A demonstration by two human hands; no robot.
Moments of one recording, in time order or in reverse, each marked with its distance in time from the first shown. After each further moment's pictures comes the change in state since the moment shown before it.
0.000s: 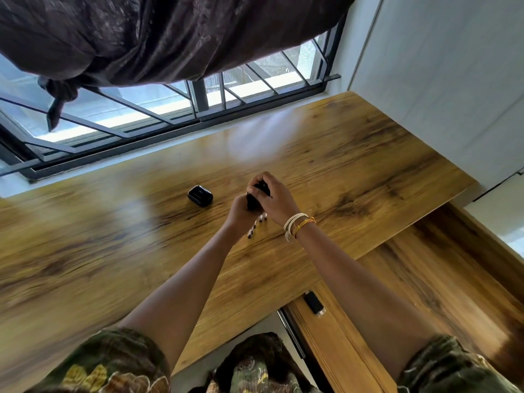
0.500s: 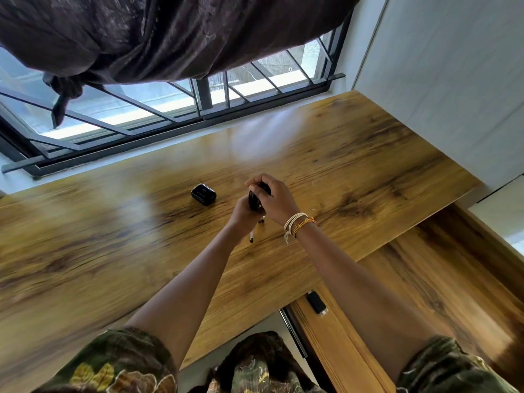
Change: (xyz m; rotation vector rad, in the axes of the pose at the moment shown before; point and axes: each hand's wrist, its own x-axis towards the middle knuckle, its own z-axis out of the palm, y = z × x) left_hand 0.000 -0.003 0.000 -0.012 -0.029 -0.062; right_hand 0.002 -0.001 0.007 0.046 -0.017 0.010
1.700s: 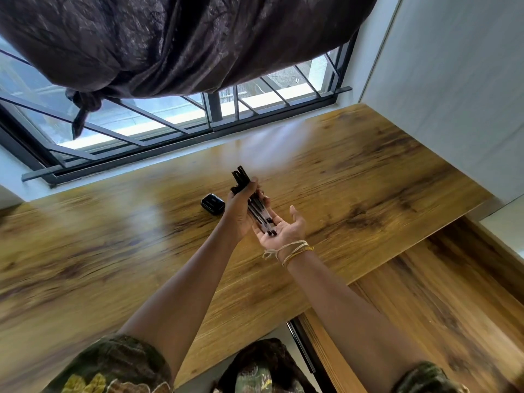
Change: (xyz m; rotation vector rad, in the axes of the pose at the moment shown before) left_hand 0.003 0.038 -0.026 -0.809 0.066 -0.090; right_hand -0.015 0.018 0.036 1.653 0.247 0.880
